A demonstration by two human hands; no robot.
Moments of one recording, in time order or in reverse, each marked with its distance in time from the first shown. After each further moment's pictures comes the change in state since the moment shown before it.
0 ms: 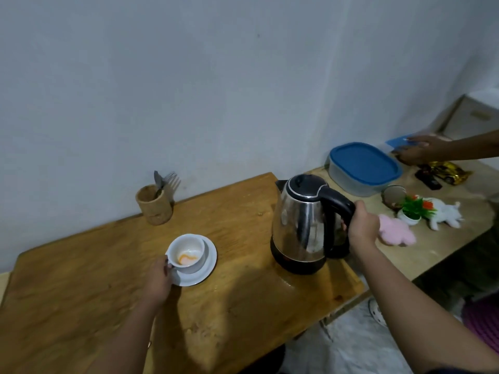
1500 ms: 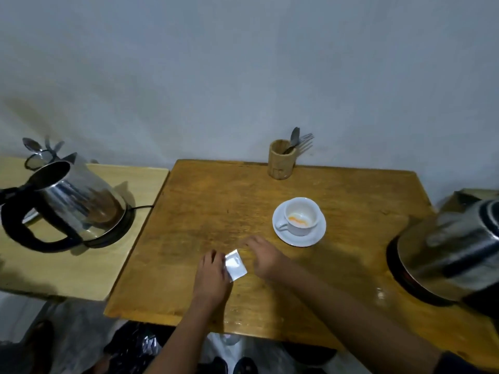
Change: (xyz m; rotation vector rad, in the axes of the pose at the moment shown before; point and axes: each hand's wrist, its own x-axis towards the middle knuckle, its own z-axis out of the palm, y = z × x) left_hand -0.122 -0.112 -0.037 0.332 0.171 -0.224; right_hand -0.264 0.102 0.215 -0.701 -1.530 -0.984
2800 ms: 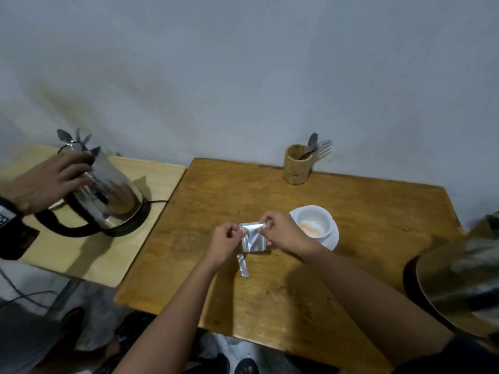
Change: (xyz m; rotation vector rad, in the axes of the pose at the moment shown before) left_hand 0.054 0.047 -0.050 -0.775 -0.049 -0.162; right_hand 0.041 0.002 -0.059 0.327 0.078 0.149
